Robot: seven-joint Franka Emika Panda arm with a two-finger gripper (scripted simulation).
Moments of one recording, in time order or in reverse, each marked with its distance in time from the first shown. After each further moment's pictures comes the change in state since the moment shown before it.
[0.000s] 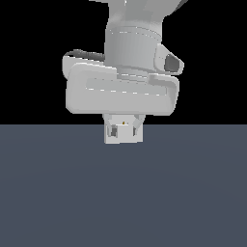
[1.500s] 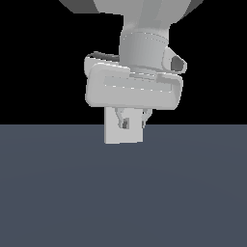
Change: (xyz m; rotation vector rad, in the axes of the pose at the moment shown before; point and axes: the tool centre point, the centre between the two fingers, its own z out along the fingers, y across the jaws) arm 0.025 0.030 -0.006 0.002 -0.002 0.003
